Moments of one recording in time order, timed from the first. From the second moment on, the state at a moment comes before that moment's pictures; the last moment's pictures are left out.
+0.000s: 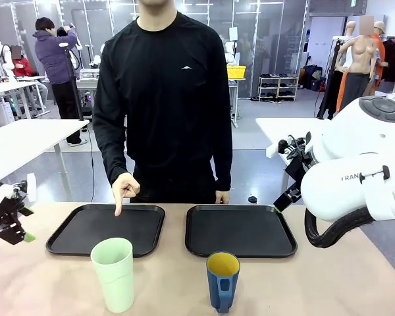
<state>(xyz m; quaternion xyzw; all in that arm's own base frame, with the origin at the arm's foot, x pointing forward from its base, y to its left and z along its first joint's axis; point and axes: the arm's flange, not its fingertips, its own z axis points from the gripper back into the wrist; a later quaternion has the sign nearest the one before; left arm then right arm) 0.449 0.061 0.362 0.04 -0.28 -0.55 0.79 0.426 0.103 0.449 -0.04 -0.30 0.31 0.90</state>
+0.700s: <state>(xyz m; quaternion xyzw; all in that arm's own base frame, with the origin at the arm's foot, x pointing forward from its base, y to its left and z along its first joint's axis) 0.433 0.087 0.331 0.03 -0.20 -0.62 0.76 0.426 0.103 0.449 -0.04 -0.30 0.31 0.90</state>
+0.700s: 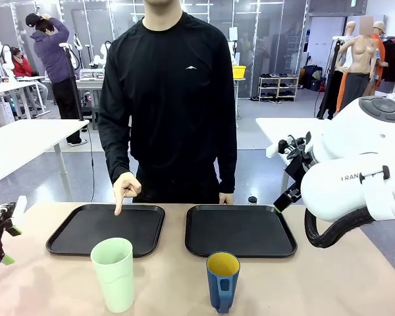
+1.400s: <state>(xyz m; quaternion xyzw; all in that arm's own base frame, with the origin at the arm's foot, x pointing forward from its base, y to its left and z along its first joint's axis) 0.422 0.079 0.309 -0.05 -0.26 -0.71 0.65 0.426 0.103 0.449 -0.04 -0.30 0.31 0.90</state>
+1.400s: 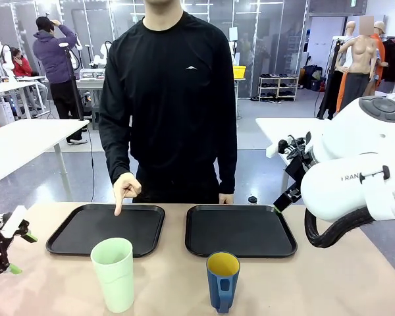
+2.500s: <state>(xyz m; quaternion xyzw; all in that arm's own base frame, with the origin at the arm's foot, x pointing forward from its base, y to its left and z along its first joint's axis) 0.421 0.083 0.293 -0.03 -0.22 -0.77 0.60 0.426 0.103 0.449 -0.04 -0.30 0.31 0.90</state>
